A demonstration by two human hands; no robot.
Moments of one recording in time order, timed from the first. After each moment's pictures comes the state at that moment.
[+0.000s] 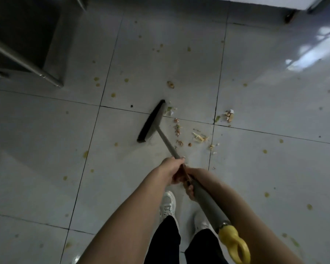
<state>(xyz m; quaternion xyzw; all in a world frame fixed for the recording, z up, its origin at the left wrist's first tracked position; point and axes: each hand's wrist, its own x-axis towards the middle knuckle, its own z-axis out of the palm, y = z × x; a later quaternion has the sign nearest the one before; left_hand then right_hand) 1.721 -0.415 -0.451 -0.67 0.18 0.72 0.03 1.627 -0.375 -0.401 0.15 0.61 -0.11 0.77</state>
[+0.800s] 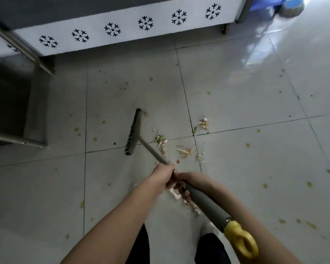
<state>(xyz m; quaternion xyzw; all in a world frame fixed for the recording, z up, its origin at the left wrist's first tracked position) 1.658 -0.439 -0.413 -0.67 0.34 0.66 0.07 1.565 -0.369 -0.375 0.02 0.56 -0.21 0.80</state>
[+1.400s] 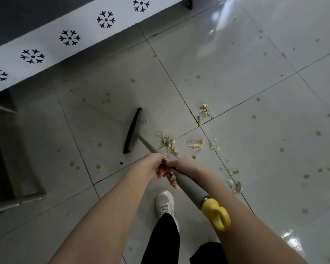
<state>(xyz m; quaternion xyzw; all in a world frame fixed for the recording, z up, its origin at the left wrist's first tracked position) 1.712 -0.631 -0.458 -0.63 0.40 0.62 0.25 1.649 -0.538 -0.406 0.18 0.54 -0.35 0.75</state>
